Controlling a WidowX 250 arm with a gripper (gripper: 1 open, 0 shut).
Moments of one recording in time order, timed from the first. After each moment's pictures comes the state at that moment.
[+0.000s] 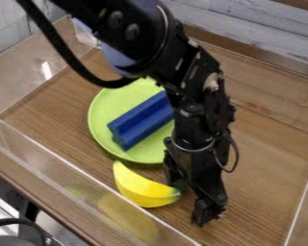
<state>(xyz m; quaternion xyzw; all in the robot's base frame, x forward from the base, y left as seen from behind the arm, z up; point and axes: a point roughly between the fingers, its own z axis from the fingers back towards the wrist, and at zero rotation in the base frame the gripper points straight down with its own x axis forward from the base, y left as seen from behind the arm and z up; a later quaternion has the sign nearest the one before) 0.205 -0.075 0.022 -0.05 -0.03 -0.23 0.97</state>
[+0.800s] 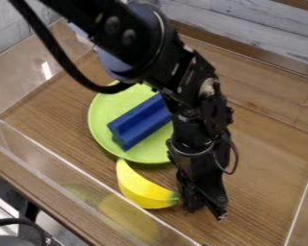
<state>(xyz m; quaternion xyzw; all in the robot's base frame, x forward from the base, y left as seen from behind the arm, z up) 0.207 -0.078 0.019 -0.06 -0.05 -0.23 0.97</state>
